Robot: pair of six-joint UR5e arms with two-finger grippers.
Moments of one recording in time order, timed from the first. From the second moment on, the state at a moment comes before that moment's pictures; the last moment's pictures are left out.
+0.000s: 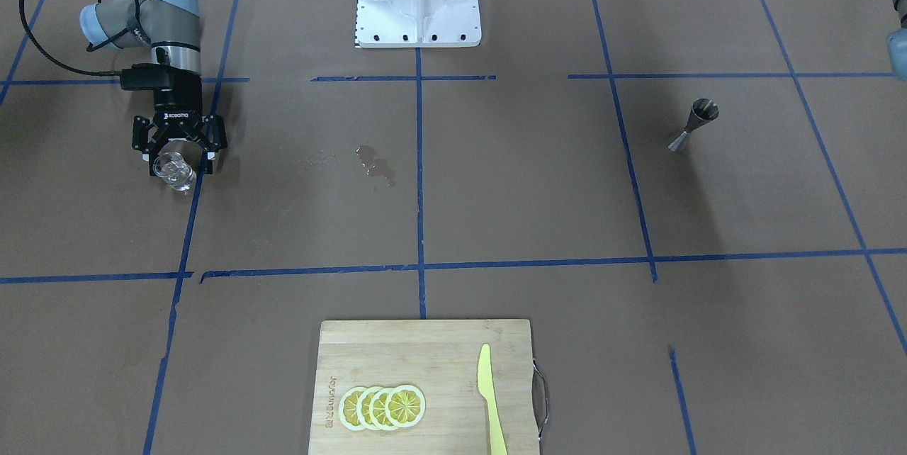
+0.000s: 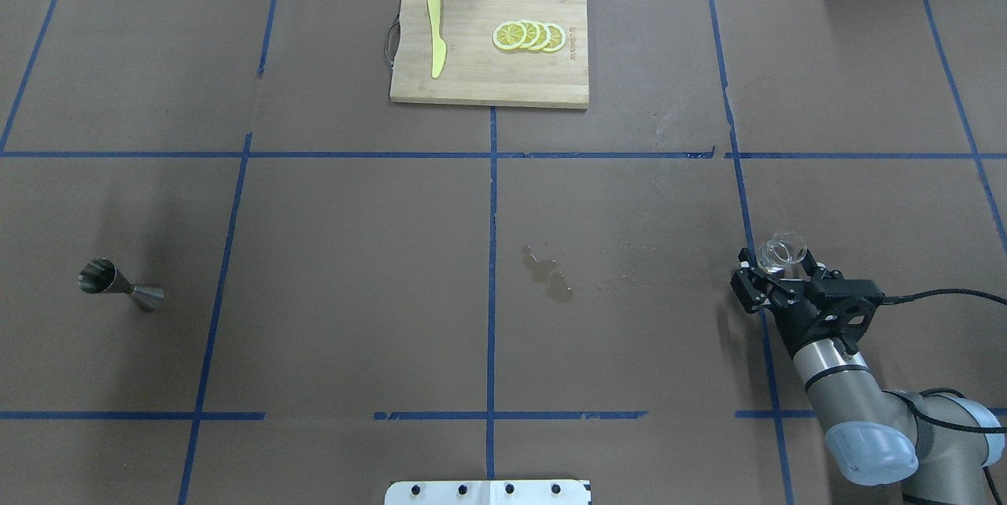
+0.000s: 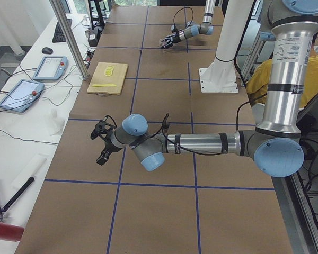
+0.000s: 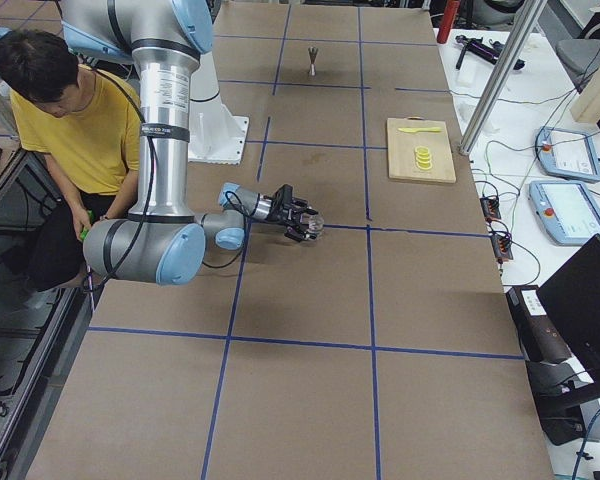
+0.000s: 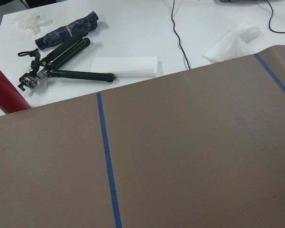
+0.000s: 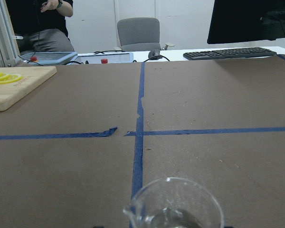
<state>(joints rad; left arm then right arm) -1.41 -1.63 -1.43 -2.57 -2.10 -0.44 0.14 -1.67 1.62 -0.60 0.55 1.43</state>
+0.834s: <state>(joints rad) -1.41 -1.63 -1.43 -2.57 -2.10 -0.45 0.09 -1.92 1.95 -0.60 0.58 1.41</state>
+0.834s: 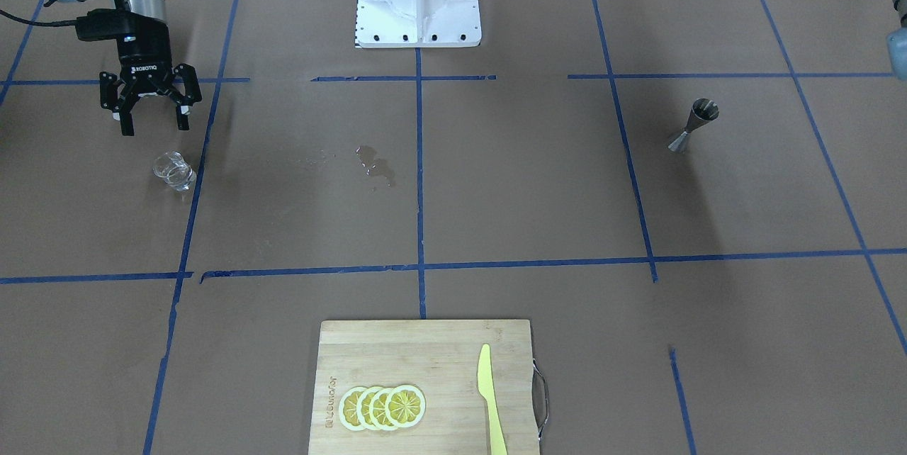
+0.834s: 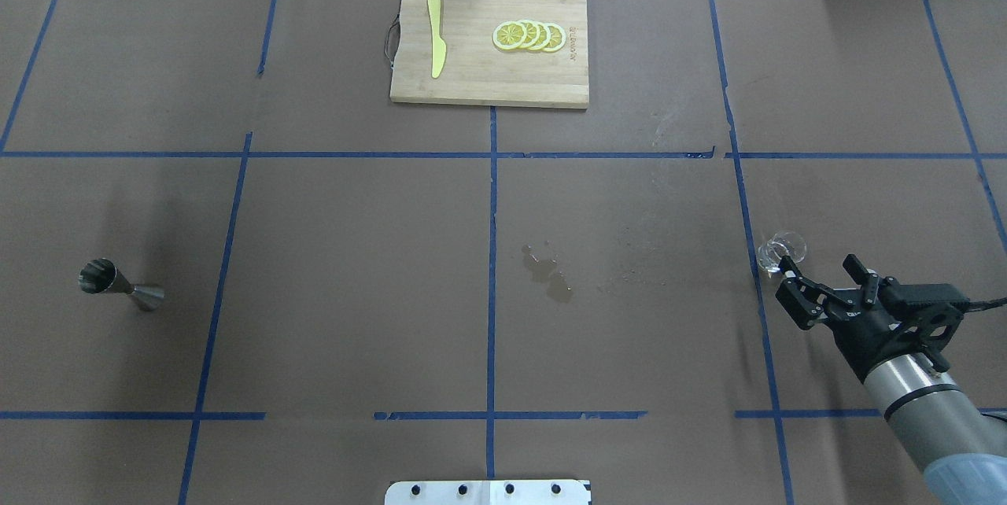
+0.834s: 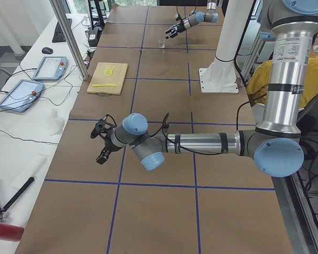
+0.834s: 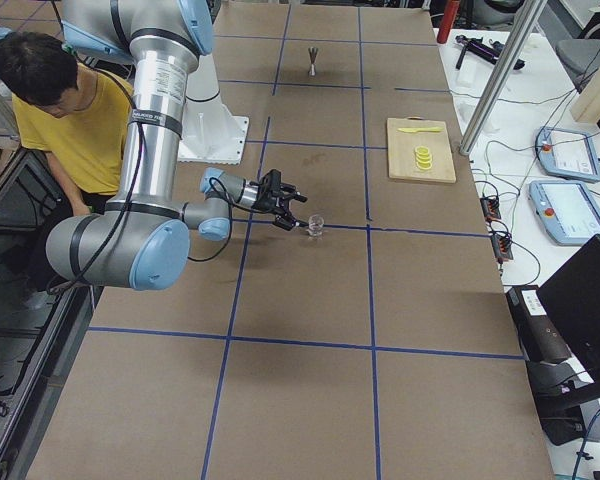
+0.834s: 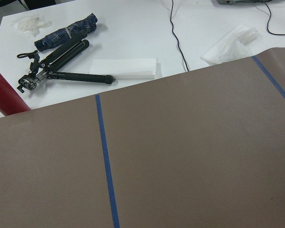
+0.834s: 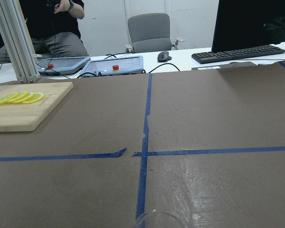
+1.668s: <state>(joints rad) -1.41 -1.62 -1.42 -2.56 -2.11 -0.44 0.62 -1.94 2.03 -0.61 1.22 0.98</state>
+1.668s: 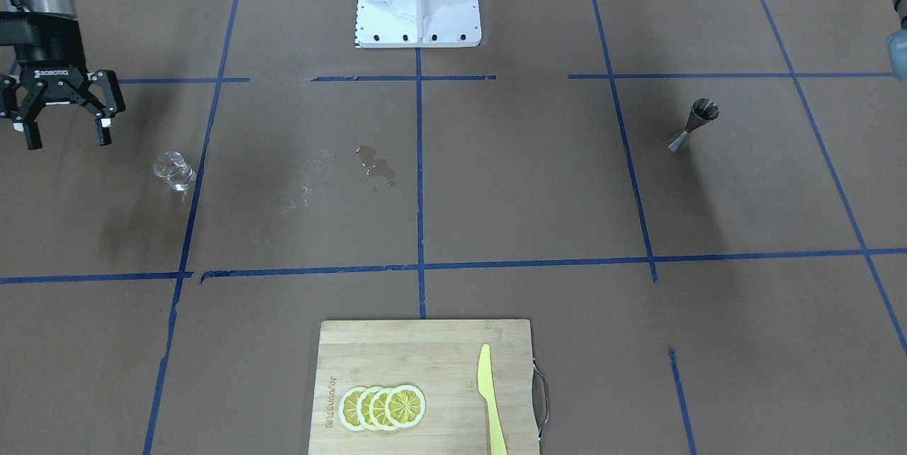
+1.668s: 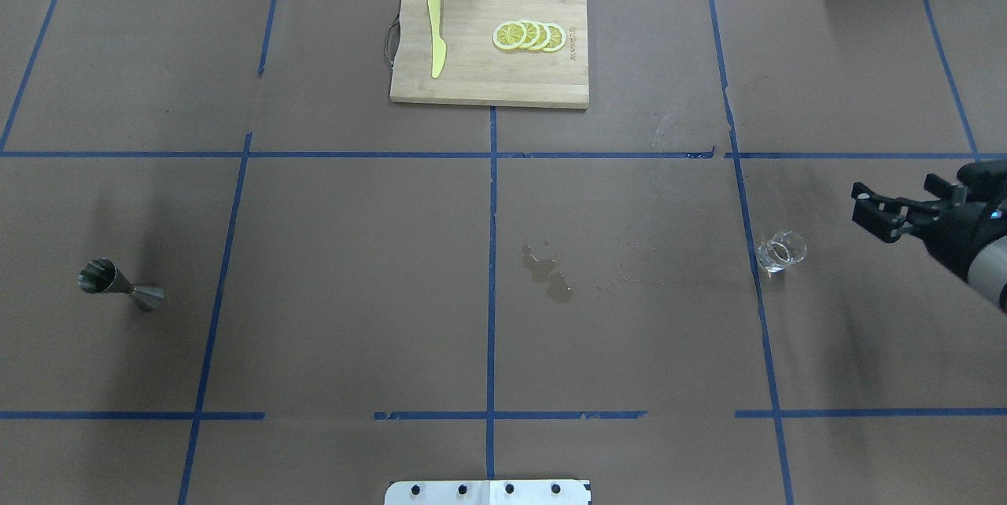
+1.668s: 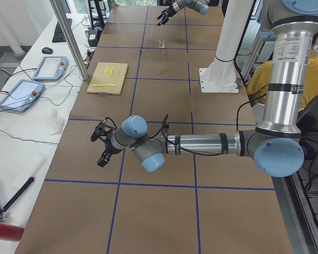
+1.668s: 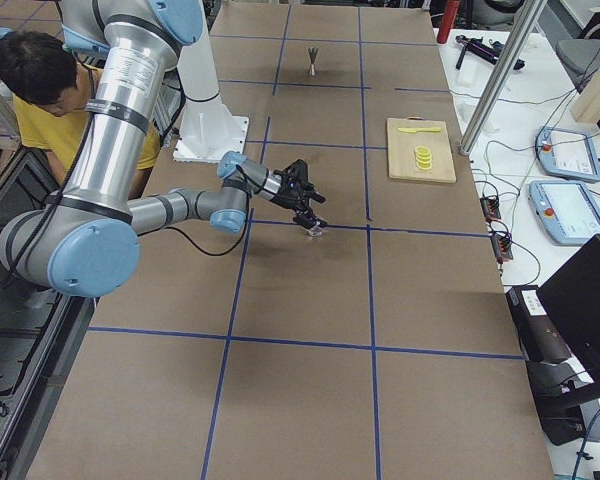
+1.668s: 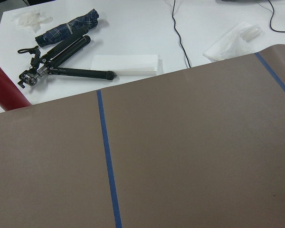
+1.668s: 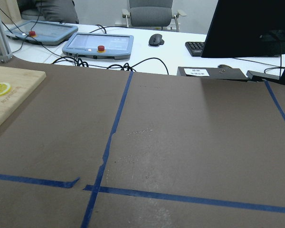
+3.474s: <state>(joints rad) -1.55 -1.44 -1.72 -1.69 -2.37 0.12 1.56 -1.73 1.78 -1.61 2.35 -0.17</state>
